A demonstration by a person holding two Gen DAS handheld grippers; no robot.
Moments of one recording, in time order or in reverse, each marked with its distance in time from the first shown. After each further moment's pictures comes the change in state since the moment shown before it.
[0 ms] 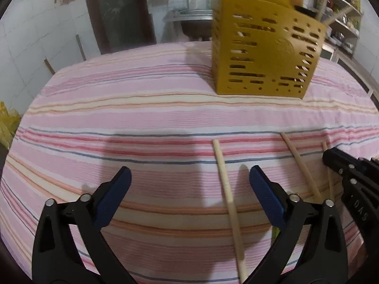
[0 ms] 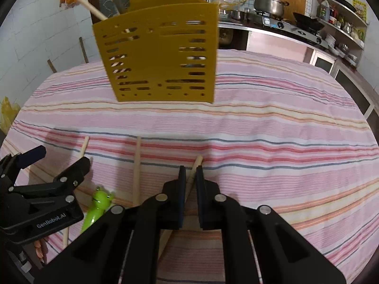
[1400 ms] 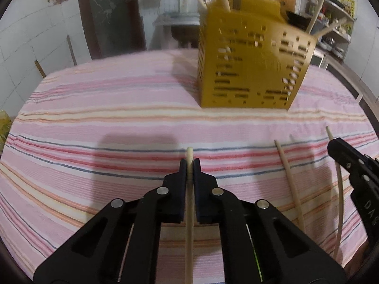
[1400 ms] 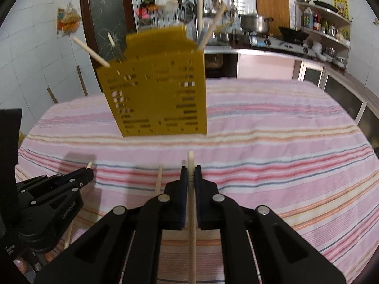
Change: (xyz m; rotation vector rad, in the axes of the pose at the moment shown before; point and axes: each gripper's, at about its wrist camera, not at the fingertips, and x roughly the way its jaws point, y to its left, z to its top) left arm -0.013 0.003 0.014 -0.027 -0.038 -0.078; right arm -0.035 0.005 0.013 0.062 -0.194 -0.015
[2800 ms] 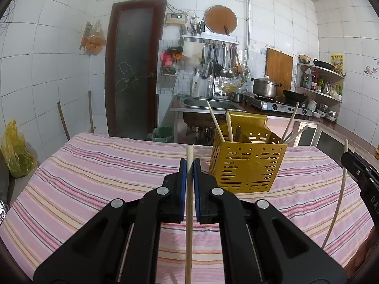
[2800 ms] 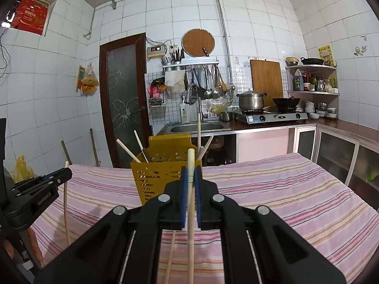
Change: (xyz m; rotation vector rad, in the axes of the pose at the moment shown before) left arm -0.130 0.032 0.004 -0.082 -0.498 0.007; right arm -0.106 -0.010 0.003 -0.011 -0.491 0.040
